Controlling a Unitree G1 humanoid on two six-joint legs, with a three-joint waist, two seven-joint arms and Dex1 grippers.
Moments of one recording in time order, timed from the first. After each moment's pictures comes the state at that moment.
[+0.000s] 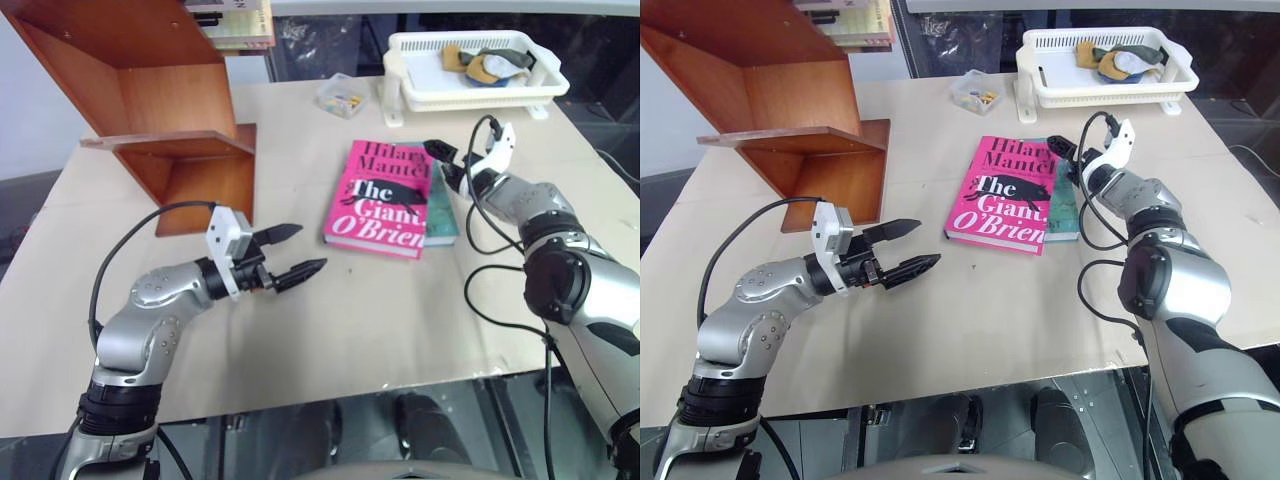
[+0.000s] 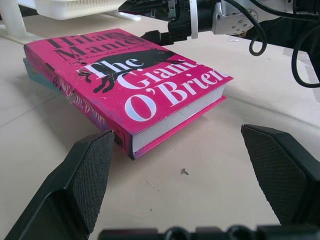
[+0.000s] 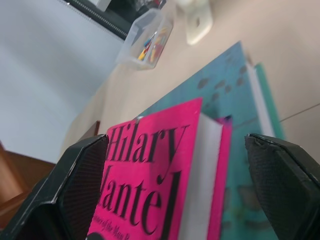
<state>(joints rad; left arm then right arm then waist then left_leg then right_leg) -0.21 0.61 0.11 -0.27 -0.56 0.48 -0.91 -1.25 -0.34 -0.53 1.32 0.47 0.47 0.48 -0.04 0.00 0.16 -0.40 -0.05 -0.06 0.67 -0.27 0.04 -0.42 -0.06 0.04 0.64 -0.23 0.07</state>
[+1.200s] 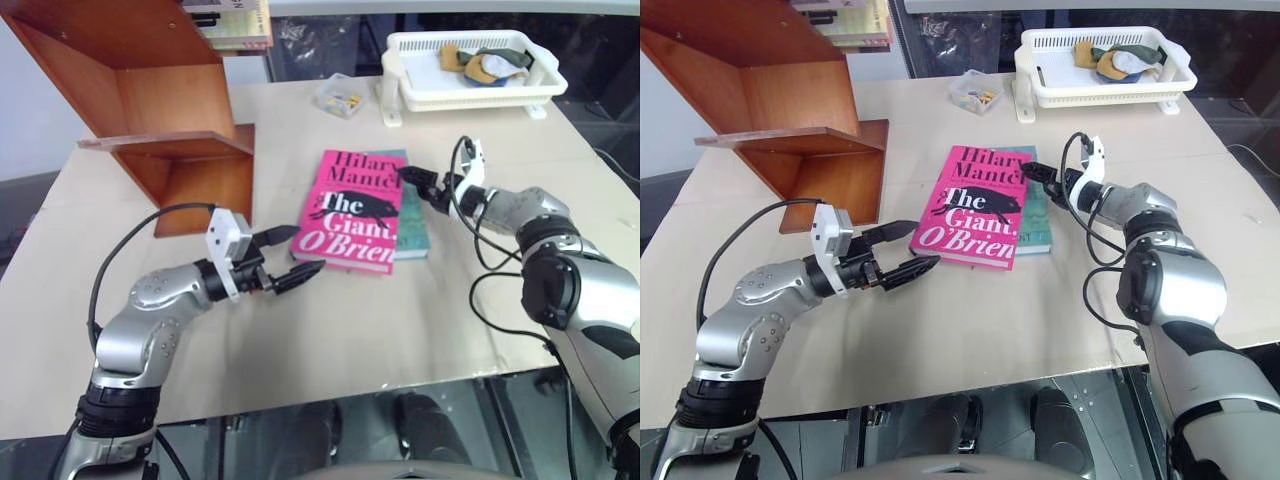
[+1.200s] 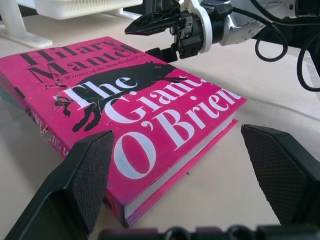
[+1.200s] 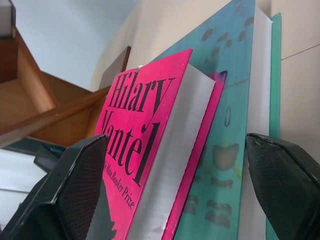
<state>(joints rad) -0.19 0.62 0.11 -0.27 -0.56 0.47 -0.91 -1.23 -0.34 -0.41 1.32 0.37 0.67 0.78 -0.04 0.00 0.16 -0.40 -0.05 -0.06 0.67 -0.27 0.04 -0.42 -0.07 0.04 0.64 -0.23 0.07</state>
